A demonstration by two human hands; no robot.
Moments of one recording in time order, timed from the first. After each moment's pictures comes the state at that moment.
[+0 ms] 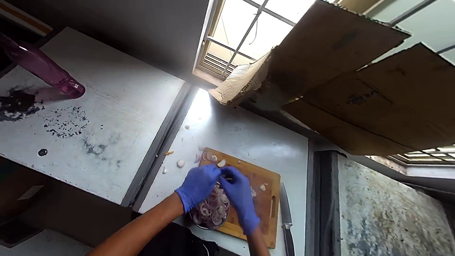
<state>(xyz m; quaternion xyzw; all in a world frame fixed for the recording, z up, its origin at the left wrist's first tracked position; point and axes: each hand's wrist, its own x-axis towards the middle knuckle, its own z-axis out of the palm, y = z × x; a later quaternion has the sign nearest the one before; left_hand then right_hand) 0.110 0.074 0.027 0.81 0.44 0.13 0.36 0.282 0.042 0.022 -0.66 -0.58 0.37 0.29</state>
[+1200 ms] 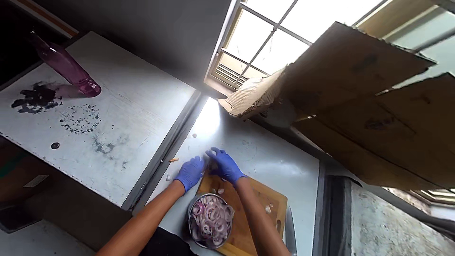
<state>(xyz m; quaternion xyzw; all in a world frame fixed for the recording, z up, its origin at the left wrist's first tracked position) 0.094 0.133 -0.074 0.73 0.55 -0.07 0.39 0.281 0.184 -0.072 -0.48 -0.83 0.29 -0.08</state>
